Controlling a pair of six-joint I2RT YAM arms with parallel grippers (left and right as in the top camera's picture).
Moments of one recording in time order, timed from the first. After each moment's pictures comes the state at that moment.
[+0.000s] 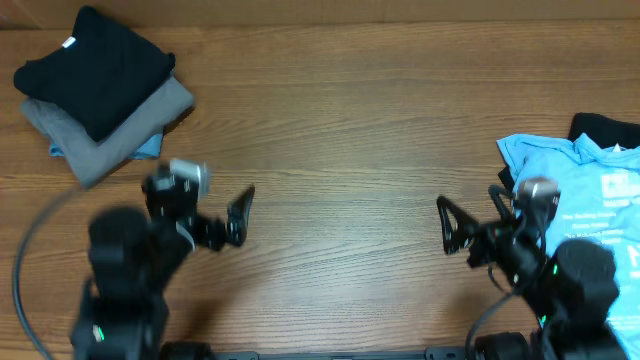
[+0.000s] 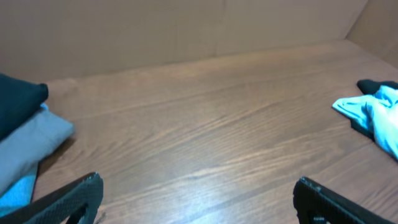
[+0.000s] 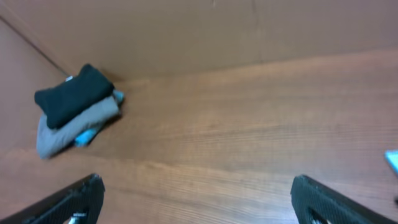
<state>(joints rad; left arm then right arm) -0.04 0.75 0.87 -0.59 0.35 0.02 0.12 0.52 0.76 -0.59 -0.28 0.25</state>
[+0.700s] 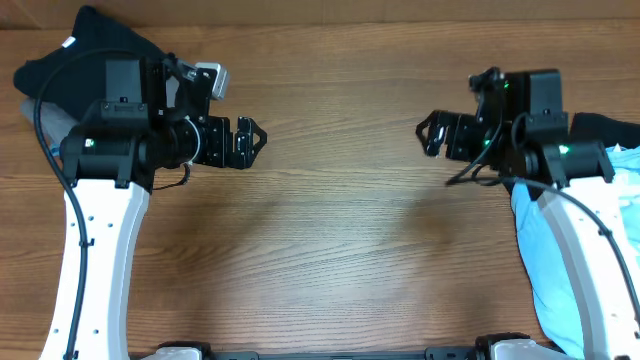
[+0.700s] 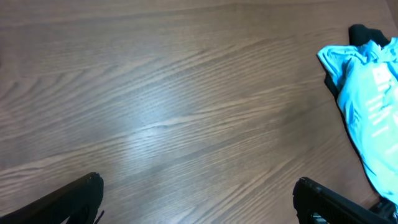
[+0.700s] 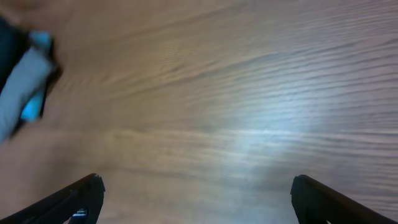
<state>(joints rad) -0.04 1.43 1.52 -1.09 0.46 0.02 0.06 1.40 1.34 -0.88 -0.29 0.27</state>
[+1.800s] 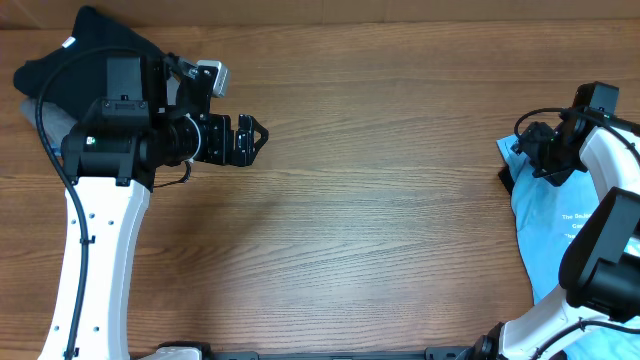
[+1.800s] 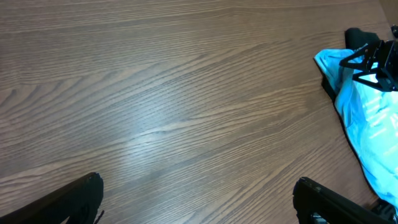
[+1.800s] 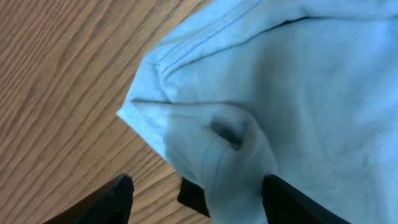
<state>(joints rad) -0.04 1.43 1.53 -1.07 0.47 0.02 -0.38 1.91 1.34 -0.74 -0.12 0.36</state>
